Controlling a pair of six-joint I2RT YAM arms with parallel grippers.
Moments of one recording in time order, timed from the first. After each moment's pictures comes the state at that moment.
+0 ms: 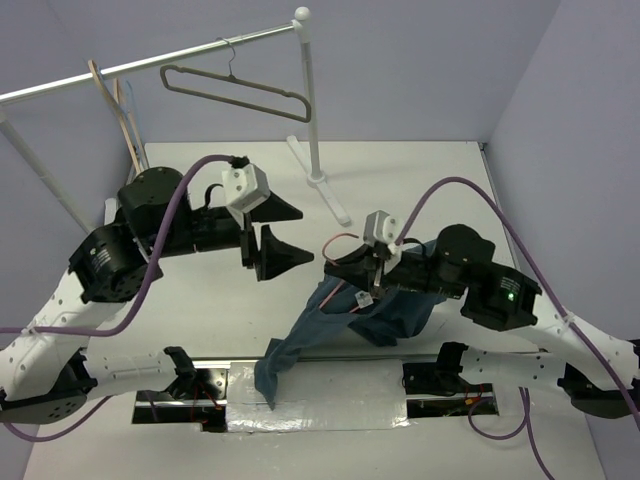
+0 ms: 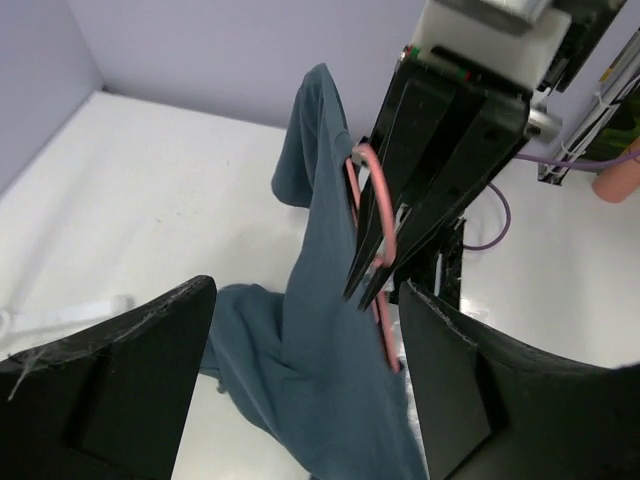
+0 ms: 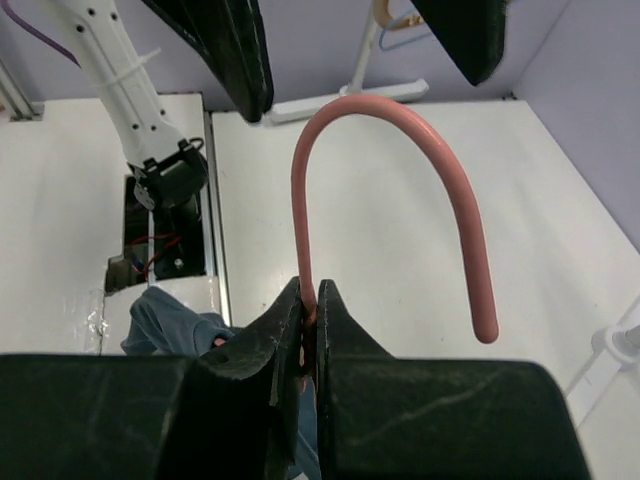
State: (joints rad) left arm -0.88 1.08 1.65 -0.66 0.42 0.01; right arm 1.10 0.84 1.18 -0.39 -0.21 -0.15
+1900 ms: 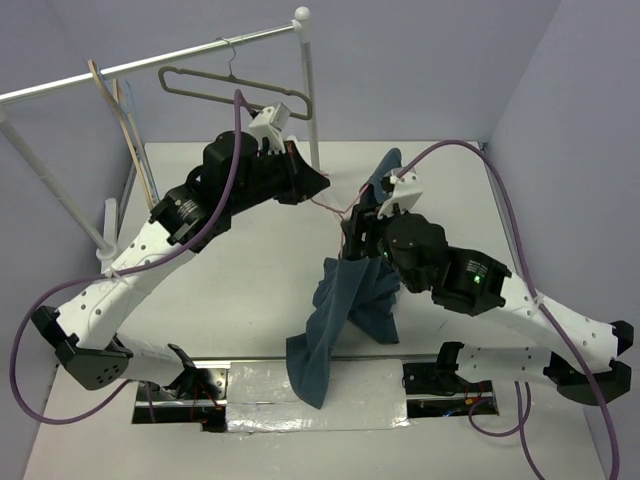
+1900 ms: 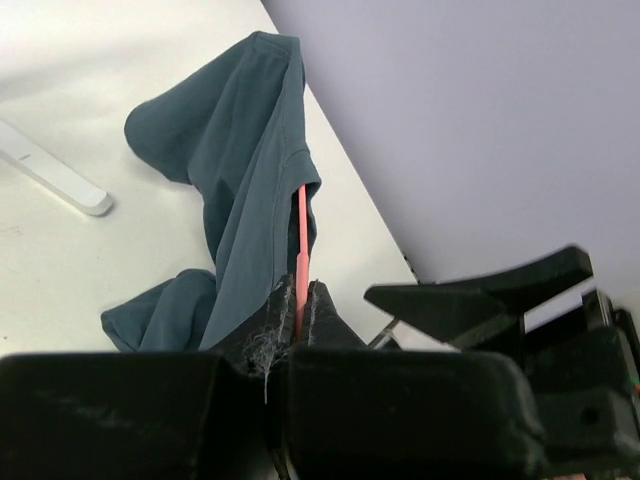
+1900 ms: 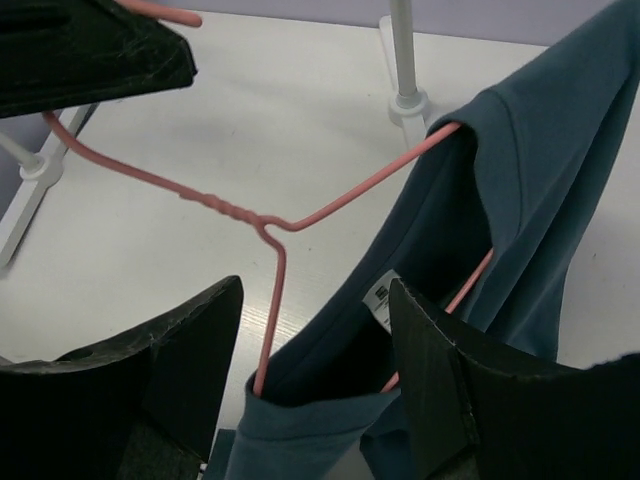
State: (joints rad) left arm -0.74 1.35 1.66 -0.53 0.08 -0.64; right arm 1.09 1.00 1.26 -0.56 0.67 0.39
